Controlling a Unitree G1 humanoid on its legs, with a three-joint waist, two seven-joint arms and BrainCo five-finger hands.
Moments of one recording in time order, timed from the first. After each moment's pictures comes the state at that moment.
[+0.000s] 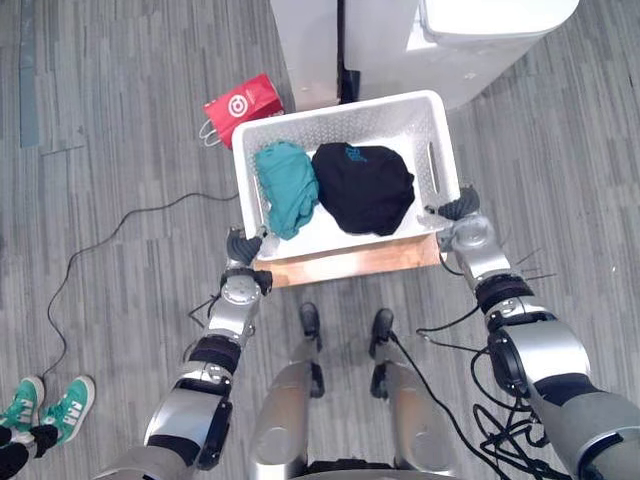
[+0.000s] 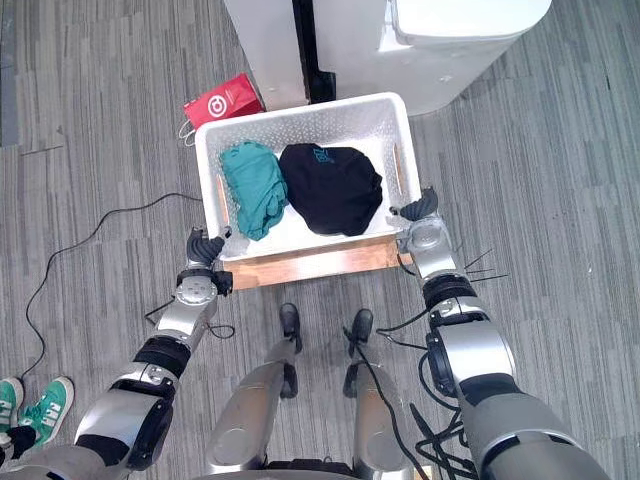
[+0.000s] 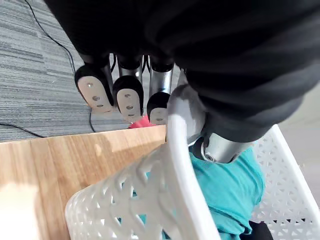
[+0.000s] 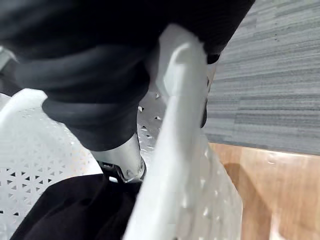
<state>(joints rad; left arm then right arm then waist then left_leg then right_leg) -0.26 0.18 -0.06 0.41 -0.03 -0.02 0.40 -0.59 -0.26 0.00 0.55 -0.14 0.10 -0.33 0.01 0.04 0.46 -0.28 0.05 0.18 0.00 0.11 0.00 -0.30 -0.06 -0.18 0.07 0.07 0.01</state>
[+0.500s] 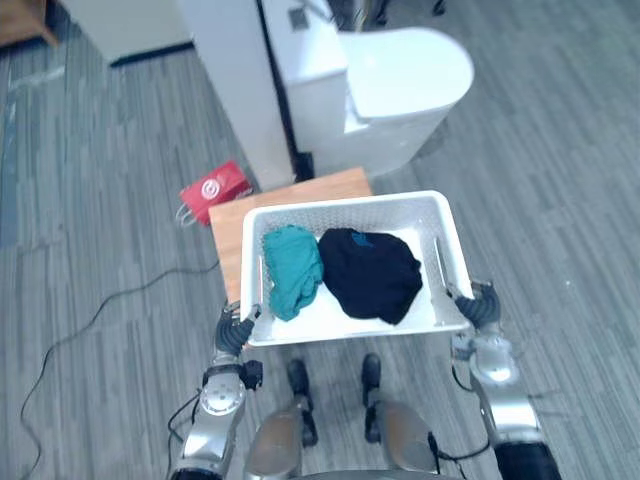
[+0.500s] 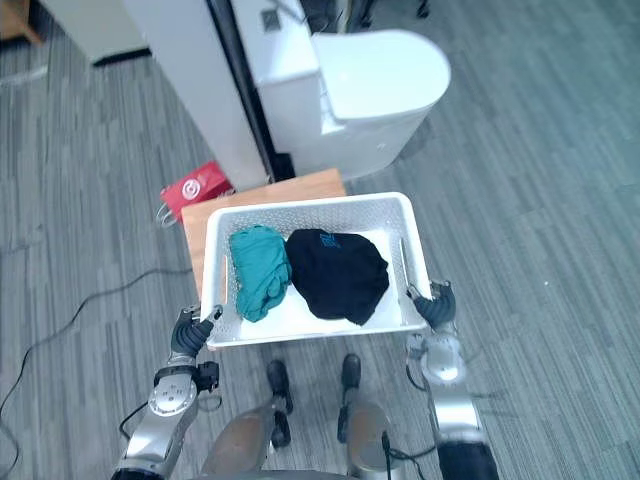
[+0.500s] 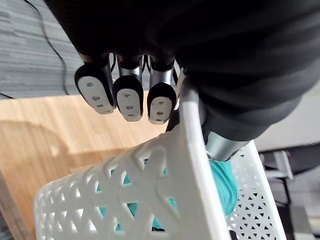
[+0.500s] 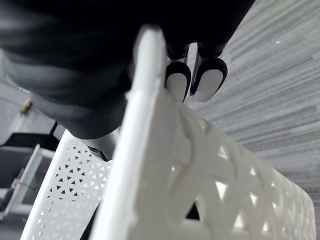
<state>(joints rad) 0.24 0.12 -0.07 -0.05 0.06 0.00 0.20 0.21 -0.11 -0.13 -0.11 -0.14 0.06 -0.19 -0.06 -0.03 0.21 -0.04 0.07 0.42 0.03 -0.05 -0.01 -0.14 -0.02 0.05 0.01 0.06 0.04</state>
